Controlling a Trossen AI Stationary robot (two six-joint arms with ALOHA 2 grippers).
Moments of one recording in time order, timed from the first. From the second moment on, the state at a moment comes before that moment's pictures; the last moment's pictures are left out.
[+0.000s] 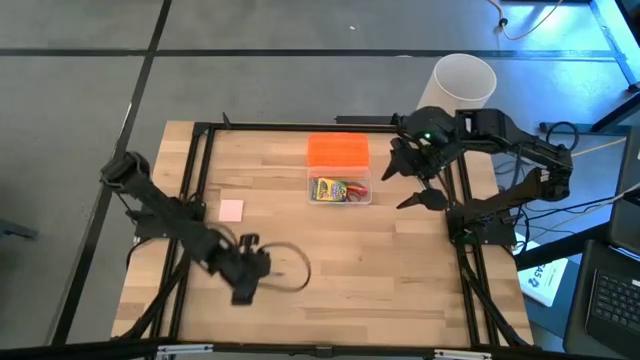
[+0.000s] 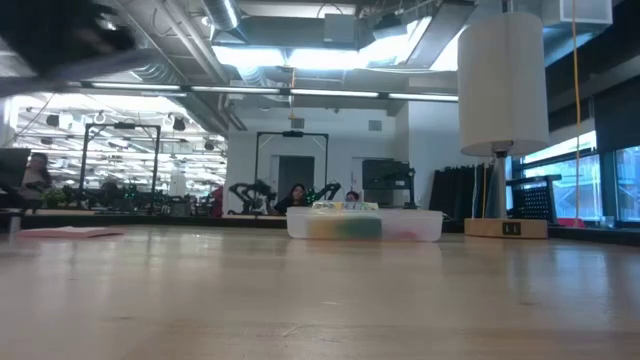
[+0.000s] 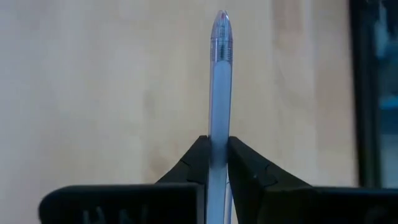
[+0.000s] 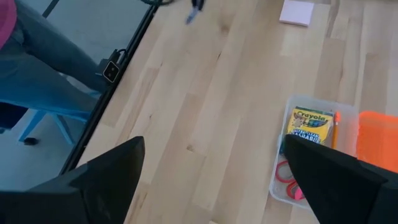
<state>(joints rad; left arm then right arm) -0.65 1.45 1.03 -0.72 -0.23 -0.66 -0.16 1.34 1.73 -1.31 -0.44 -0.32</state>
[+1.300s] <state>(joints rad) 0.29 1.53 1.03 -0.03 0.07 0.46 -0.16 1.33 1.73 -1.30 -0.07 -0.21</state>
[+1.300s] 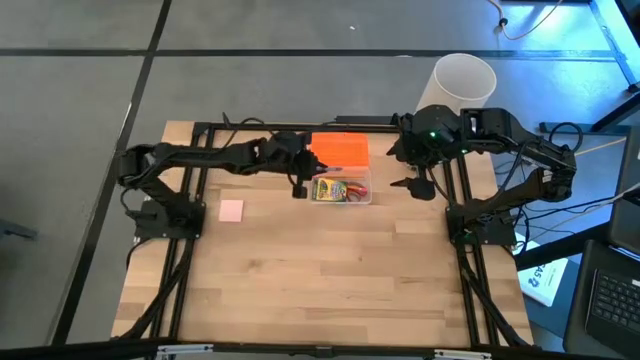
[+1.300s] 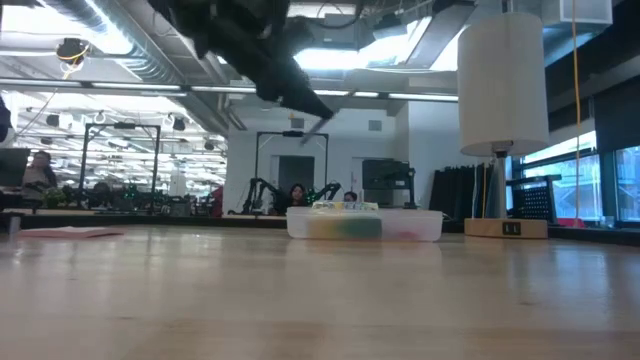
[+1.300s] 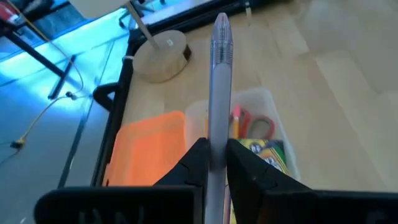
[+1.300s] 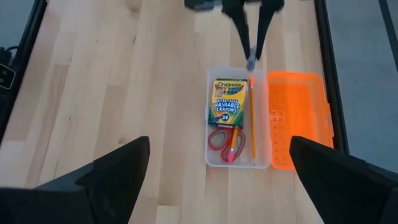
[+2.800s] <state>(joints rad) 0.38 1.80 1.03 0.17 0.09 0.40 -0.16 1.33 1.73 -1.28 -0.07 -0.21</state>
